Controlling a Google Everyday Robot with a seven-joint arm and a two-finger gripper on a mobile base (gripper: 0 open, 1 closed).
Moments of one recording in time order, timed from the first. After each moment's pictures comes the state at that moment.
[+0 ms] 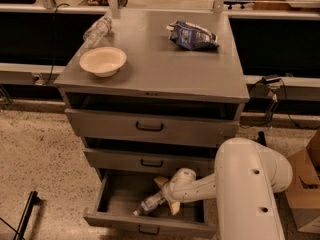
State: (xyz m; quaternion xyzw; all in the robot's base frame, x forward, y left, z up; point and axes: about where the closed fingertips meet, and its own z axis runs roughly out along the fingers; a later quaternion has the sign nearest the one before) arm 0.581 -0.022 0.202 -0.86 0.47 -0.04 0.20
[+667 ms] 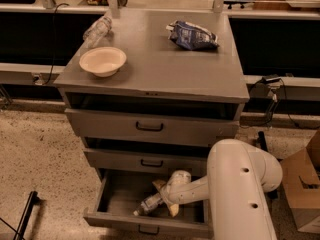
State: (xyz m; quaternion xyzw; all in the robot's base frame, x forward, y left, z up) arm 0.578 -0.020 0.178 -0.87 0.46 -0.05 0.17
